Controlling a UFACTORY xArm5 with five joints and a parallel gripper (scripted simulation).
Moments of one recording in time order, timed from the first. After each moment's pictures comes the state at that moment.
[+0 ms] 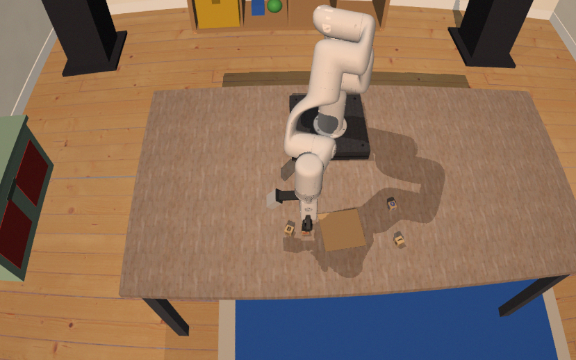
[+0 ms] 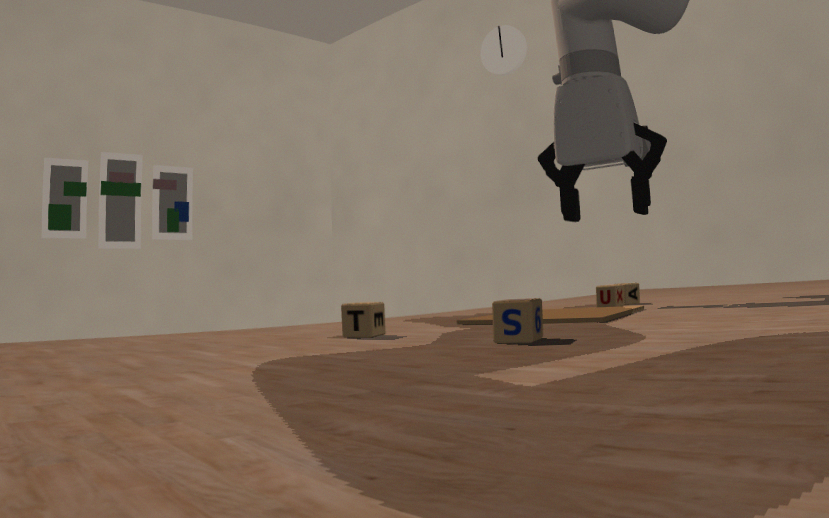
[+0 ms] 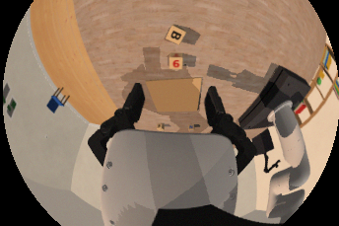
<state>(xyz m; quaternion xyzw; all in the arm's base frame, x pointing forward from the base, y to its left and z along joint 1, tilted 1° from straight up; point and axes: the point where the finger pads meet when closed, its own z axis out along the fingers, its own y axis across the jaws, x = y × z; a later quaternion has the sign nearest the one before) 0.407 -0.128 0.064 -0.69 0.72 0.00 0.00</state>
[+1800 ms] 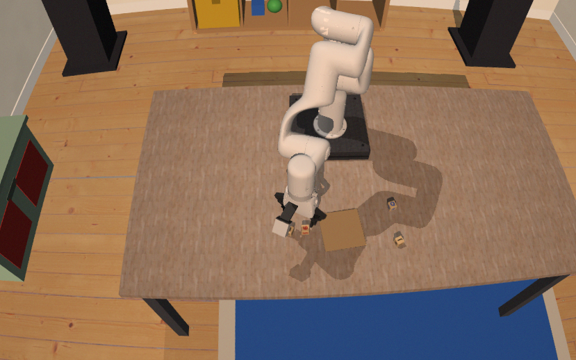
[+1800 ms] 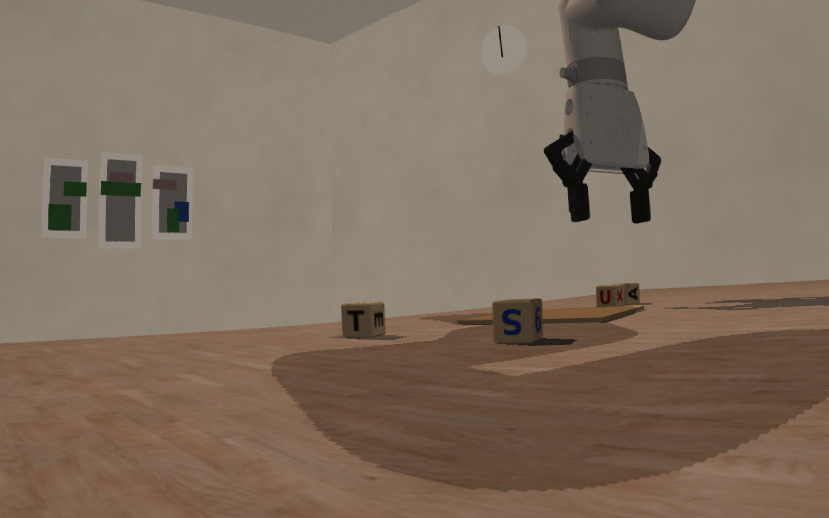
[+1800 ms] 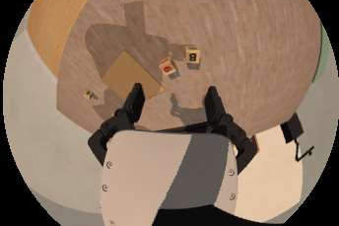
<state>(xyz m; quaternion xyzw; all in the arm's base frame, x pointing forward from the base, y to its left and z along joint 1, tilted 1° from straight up) 0.408 -0.148 0.061 -0.96 0.27 0.00 0.00</state>
